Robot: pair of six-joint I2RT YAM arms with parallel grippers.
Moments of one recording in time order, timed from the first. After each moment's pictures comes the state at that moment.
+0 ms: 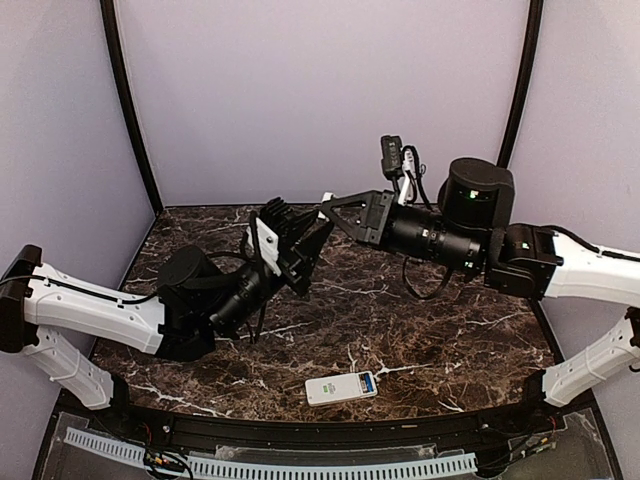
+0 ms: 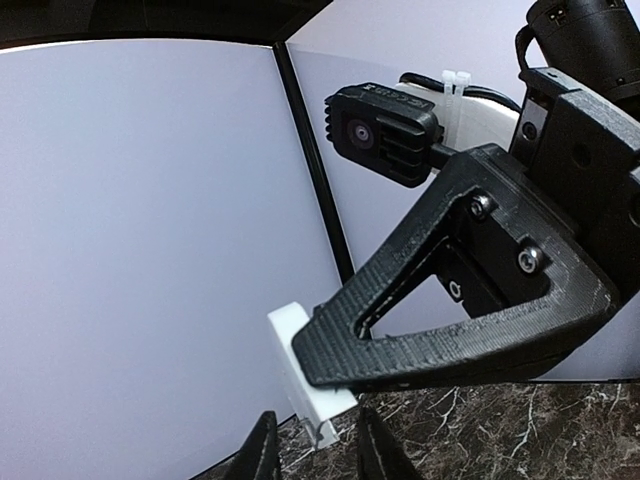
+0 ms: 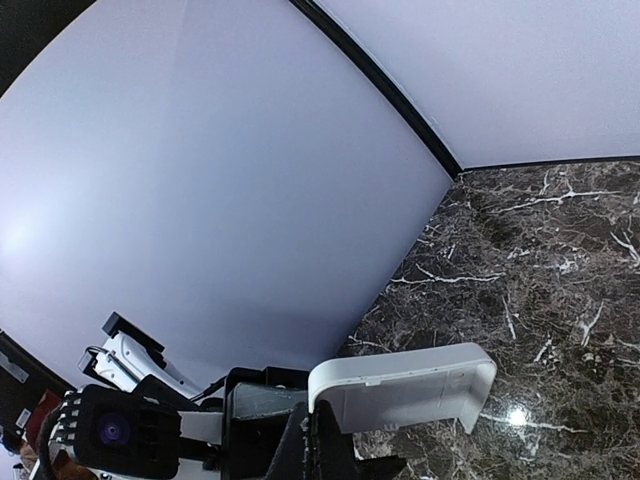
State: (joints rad) left arm -1.25 1.43 0.82 1.01 -0.38 0.43; right arm 1.19 1.25 1.18 0.05 0.11 0.75
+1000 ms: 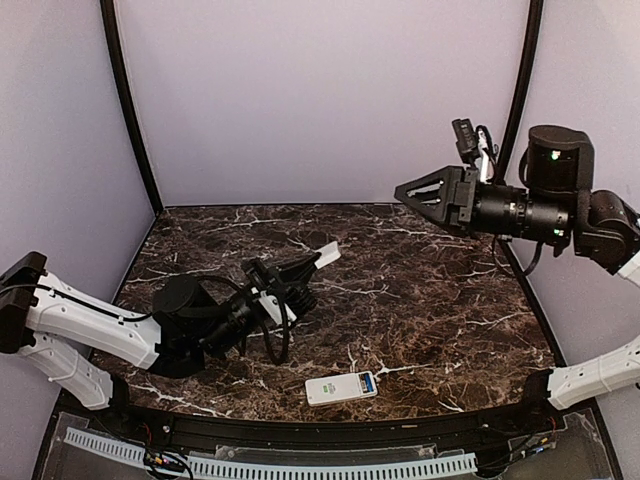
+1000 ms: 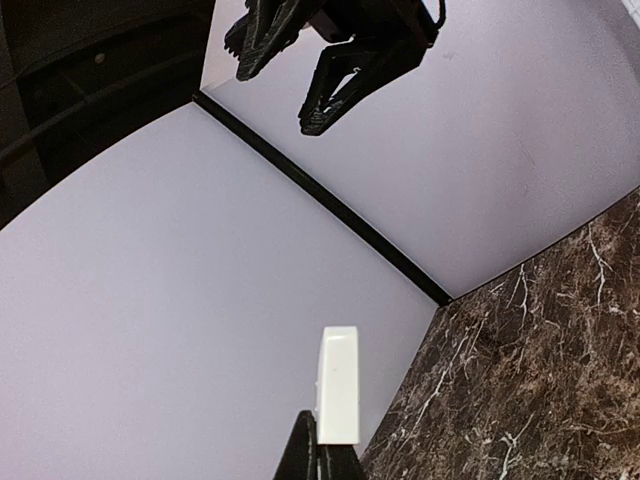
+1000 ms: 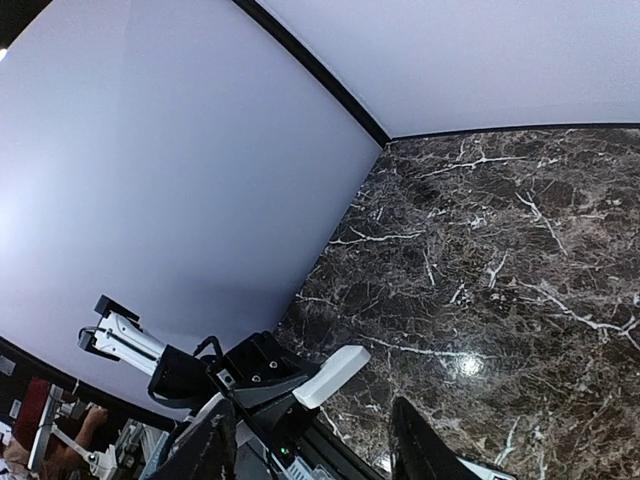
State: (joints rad) left arm -1.26 1.42 0.64 1.11 -0.29 0.99; right arm 1.08 1.04 1.33 -0.51 0.04 0.75
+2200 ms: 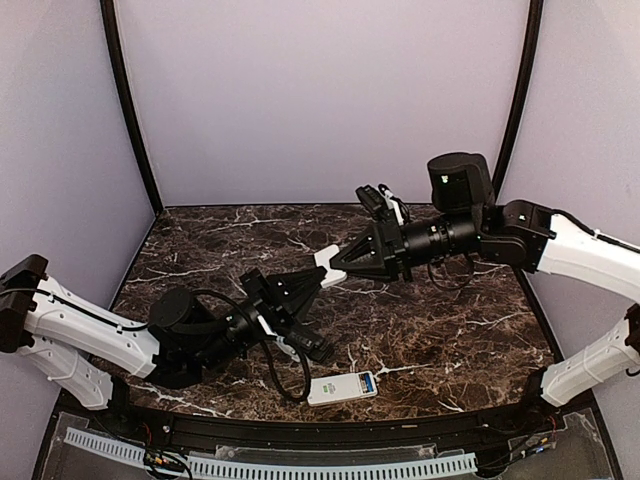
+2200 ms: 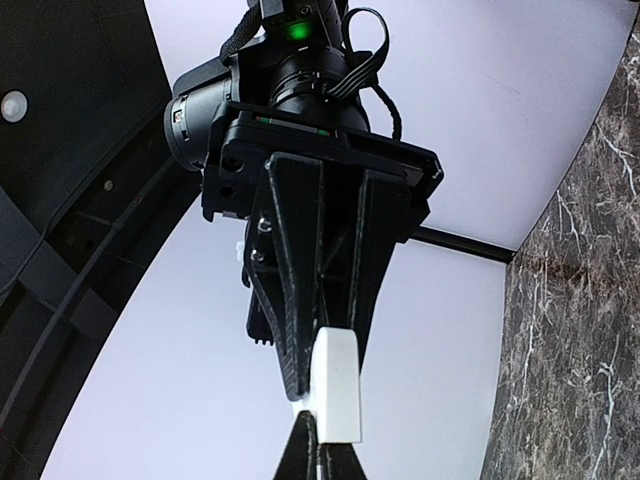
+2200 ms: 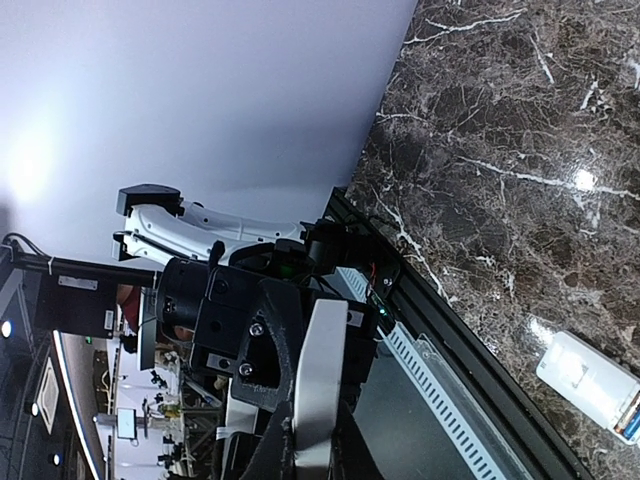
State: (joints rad) left arm -1.33 1.40 0.61 1.15 -0.28 1.51; right arm 0.98 1.29 1.23 -0.34 -0.58 0.99
